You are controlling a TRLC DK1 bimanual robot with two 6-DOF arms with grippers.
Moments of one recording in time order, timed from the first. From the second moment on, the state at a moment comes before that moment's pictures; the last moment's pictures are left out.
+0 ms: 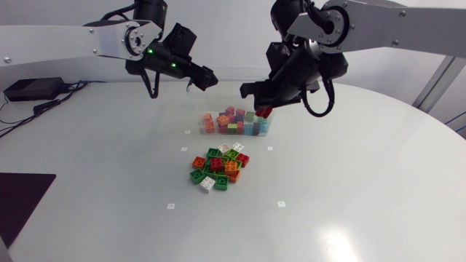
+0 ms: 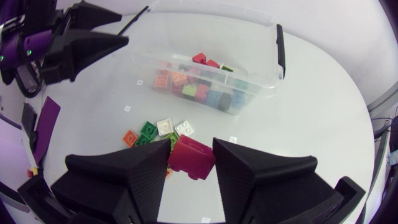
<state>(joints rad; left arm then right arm) -0.29 2.00 1.71 -0.36 0.35 0.34 0.49 1.79 1.57 -0.75 0.00 0.22</state>
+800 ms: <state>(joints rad) -0.24 1.61 1.06 -0.42 0.35 0.66 0.46 1.94 1.78 -0.58 0.03 0.20</state>
